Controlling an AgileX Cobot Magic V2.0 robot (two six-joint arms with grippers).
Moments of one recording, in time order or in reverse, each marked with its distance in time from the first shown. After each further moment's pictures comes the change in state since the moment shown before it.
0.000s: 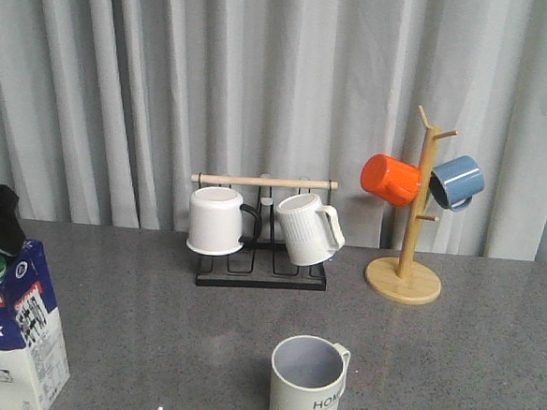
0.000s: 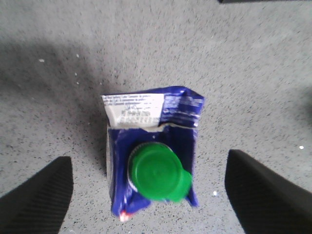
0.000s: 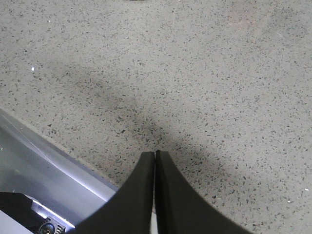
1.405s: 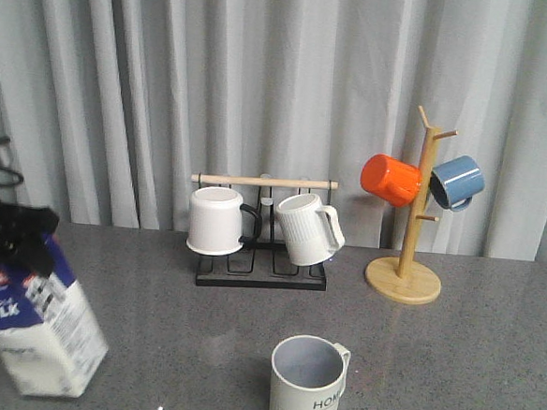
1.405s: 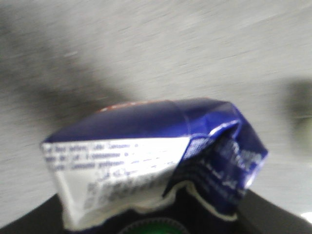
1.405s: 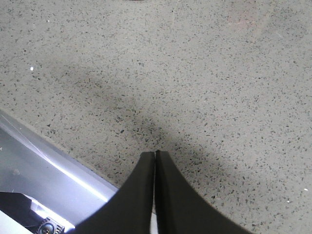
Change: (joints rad) left arm -0.015 0.109 -0.004 -0.160 -0.009 0.004; right arm 0.000 0.000 0.000 -0.003 -0.001 0.002
